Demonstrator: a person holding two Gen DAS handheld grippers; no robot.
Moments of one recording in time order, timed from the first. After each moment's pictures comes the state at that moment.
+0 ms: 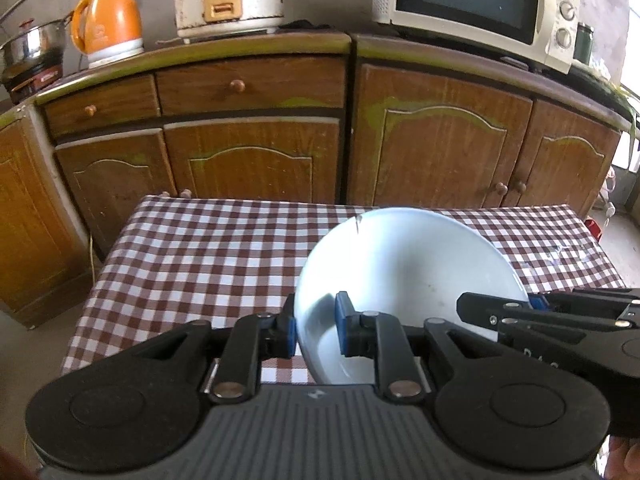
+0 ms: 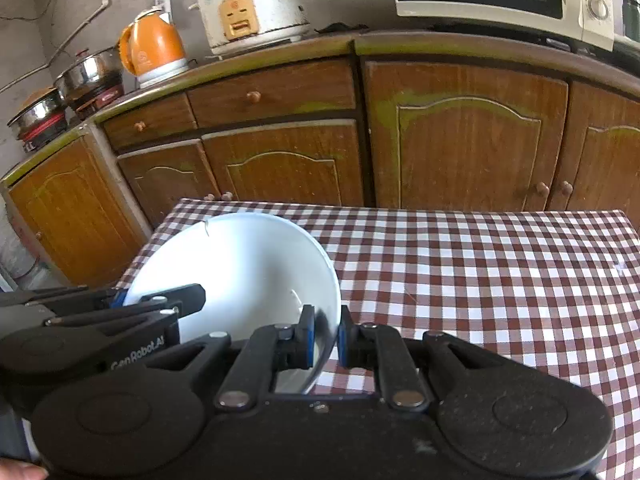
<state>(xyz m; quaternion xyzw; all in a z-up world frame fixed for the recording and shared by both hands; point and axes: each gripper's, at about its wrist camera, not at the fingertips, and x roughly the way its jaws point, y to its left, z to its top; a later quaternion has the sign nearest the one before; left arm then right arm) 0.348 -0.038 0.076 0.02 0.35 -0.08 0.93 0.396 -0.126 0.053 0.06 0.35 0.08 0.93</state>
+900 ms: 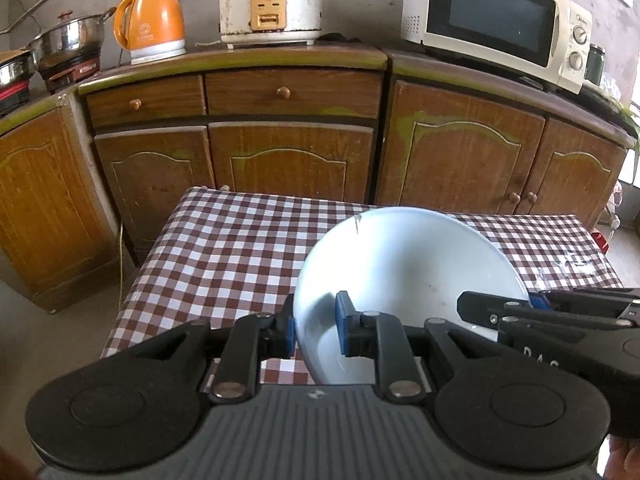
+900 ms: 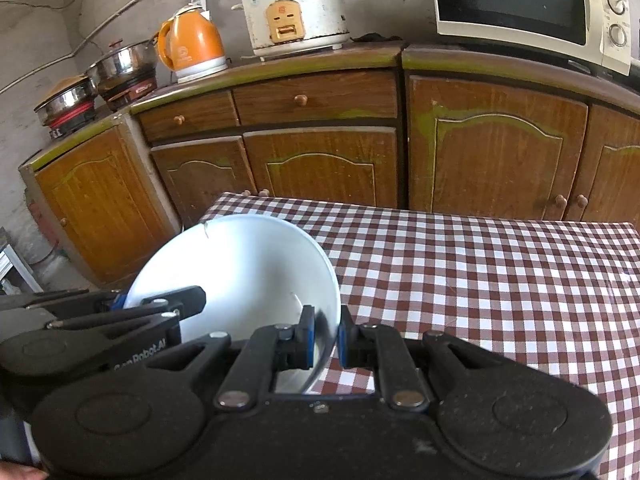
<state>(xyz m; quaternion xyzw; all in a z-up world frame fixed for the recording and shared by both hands) 0.307 0.008 0.096 0.01 0.34 -0.05 0.94 0.355 -0.080 0.073 0.05 0.35 0.10 0.93</state>
